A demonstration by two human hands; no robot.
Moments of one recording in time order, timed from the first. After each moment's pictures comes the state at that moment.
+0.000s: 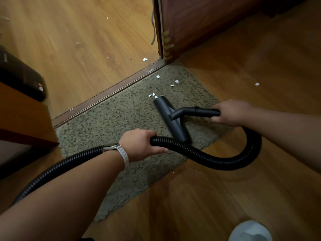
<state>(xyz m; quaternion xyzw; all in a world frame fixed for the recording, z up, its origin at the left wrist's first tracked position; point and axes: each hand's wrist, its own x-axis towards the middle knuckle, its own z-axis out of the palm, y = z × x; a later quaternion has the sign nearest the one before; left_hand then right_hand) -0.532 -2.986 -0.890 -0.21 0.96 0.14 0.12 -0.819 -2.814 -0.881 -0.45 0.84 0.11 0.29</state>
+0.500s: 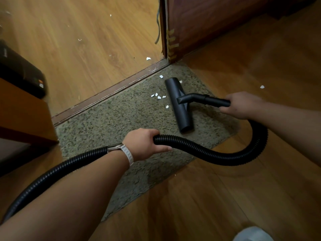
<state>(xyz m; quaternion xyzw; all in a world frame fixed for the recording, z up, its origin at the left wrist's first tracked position) -0.536 -2.992 -0.898 -0.24 0.95 0.17 0.13 -0.846 -2.825 -0.883 -0.40 0.88 0.08 0.26</state>
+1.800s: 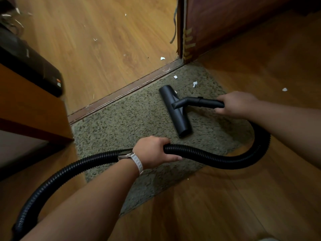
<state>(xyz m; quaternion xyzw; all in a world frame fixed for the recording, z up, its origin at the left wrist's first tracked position) -0.519 -2.996 -0.910 -0.23 0.95 0.16 0.15 -0.826 -2.884 -0.898 -0.48 0.84 0.10 0.24</state>
